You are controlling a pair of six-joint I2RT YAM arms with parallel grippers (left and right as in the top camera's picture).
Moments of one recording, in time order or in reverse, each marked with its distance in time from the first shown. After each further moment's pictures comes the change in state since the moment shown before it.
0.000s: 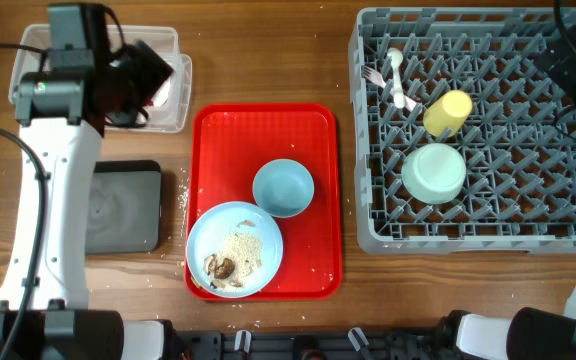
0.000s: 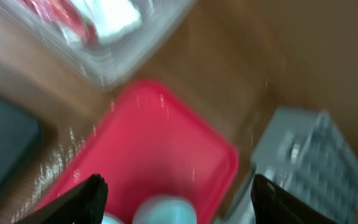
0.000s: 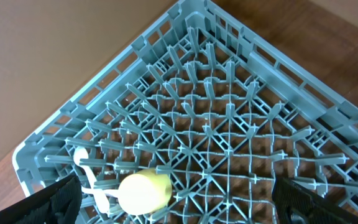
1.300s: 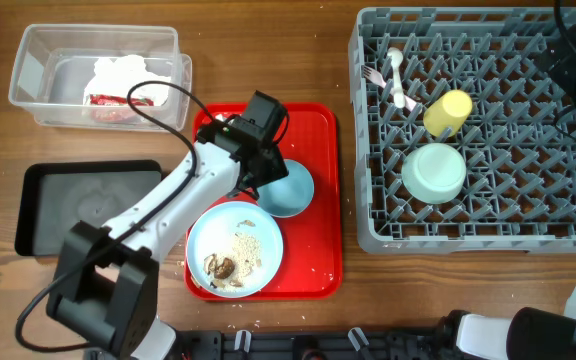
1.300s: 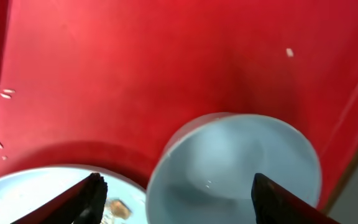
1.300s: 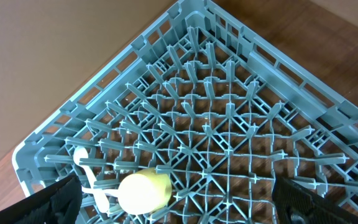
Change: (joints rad) left arm -0.516 0.140 -0.405 0.187 -0.225 -0.071; right arm 0.000 0.000 0.000 -0.001 0.000 0.000
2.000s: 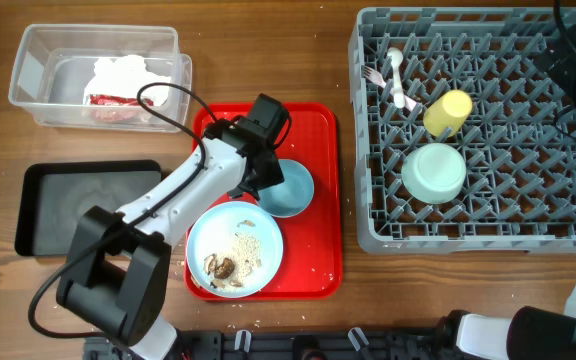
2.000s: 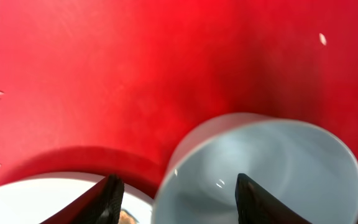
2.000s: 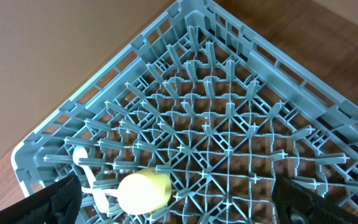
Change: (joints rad) left arm 0.000 0.056 0.001 -0.002 0.018 0.027; right arm 0.000 0.003 0.000 0.000 0.000 0.000
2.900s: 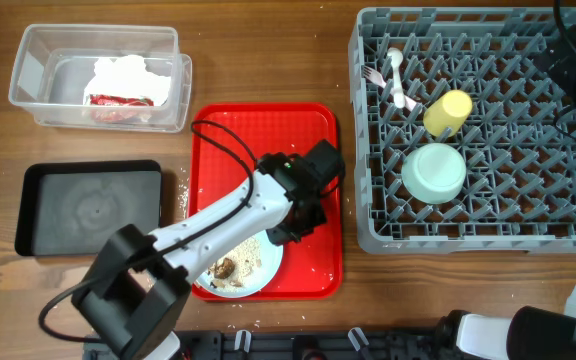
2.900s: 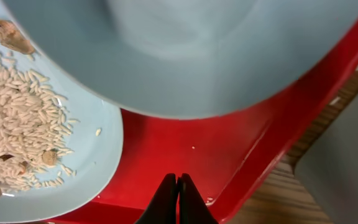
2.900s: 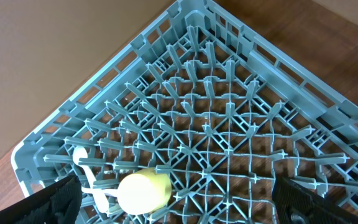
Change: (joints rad) left arm -0.288 -0.013 -0.003 -0.129 0.155 -0.320; right arm 0.000 0.000 0.000 0.000 0.000 0.000
